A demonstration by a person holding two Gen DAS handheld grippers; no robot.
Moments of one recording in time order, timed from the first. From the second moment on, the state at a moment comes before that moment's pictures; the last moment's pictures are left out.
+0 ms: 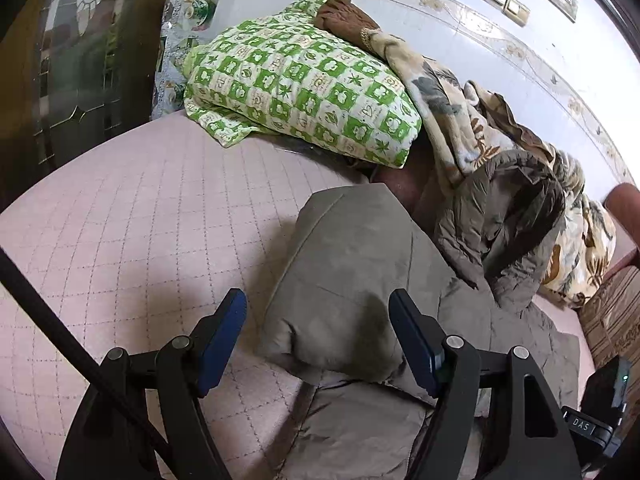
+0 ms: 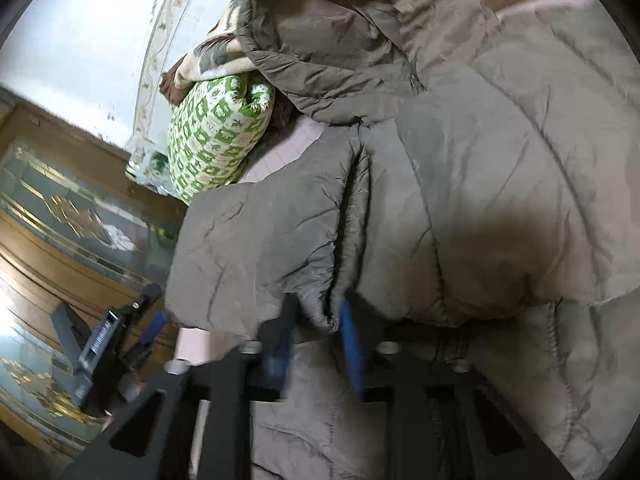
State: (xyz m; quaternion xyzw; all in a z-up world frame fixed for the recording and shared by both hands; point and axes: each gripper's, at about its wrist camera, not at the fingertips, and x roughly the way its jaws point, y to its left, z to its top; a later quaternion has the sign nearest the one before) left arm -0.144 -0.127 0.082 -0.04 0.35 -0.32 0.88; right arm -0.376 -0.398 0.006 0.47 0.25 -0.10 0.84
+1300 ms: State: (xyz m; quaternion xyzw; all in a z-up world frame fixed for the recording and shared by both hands) left arm -0.188 -0.206 0.053 0.12 0.33 -0.36 0.87; right arm -0.486 -0.477 0.058 0.39 0.17 -0.34 0.83
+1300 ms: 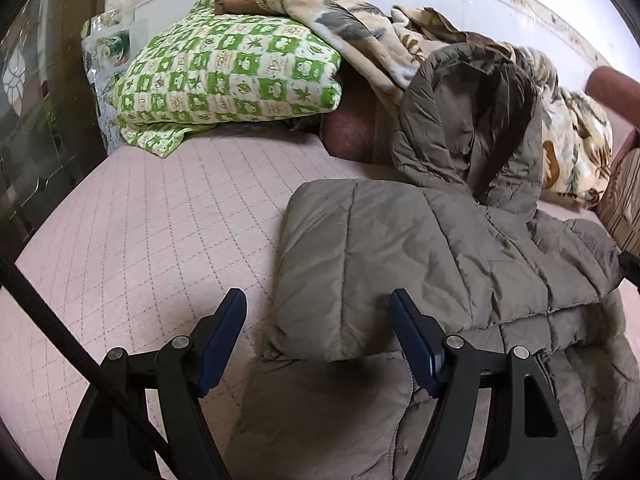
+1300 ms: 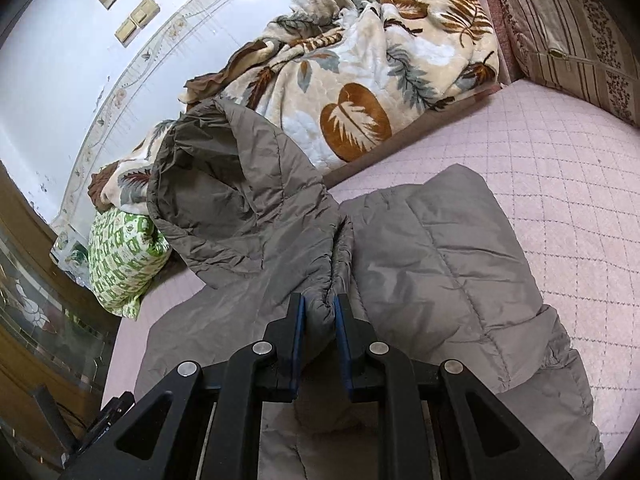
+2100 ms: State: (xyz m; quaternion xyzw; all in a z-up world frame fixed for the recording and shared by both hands) left arm -0.184 -0.229 0.040 0.15 0.35 -0.34 0.86; right arm -0.496 -0.482 0.034 0.39 0.26 -0.37 0.80
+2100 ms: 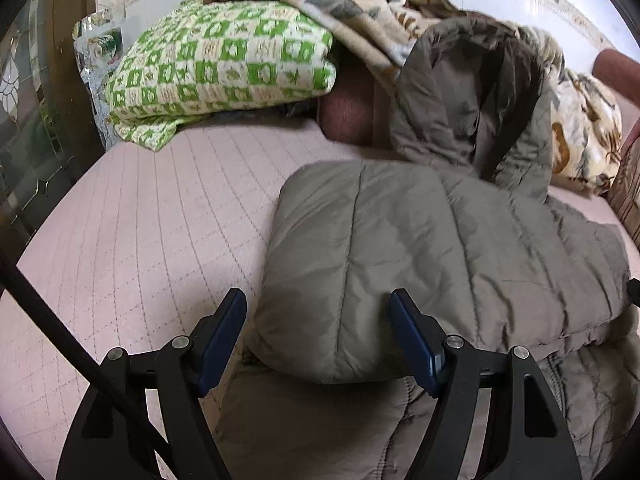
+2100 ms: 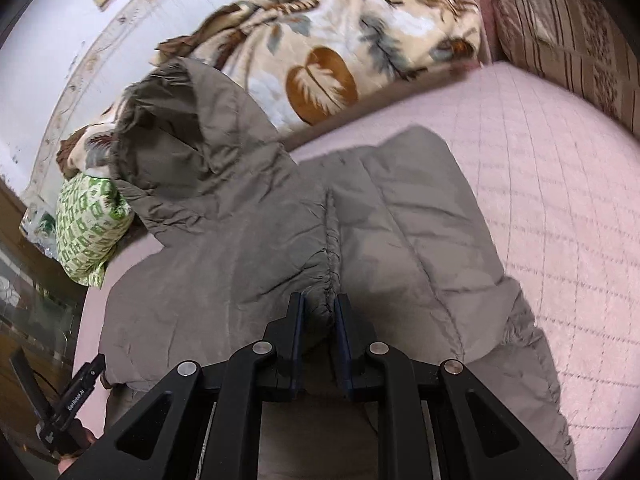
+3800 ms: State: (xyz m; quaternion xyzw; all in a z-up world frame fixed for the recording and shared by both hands) left arm -0.232 -0.269 0.021 0.22 0.32 -0.36 0.85; right arm -0.441 -0.454 0.021 0.25 0.34 -0.41 0.81
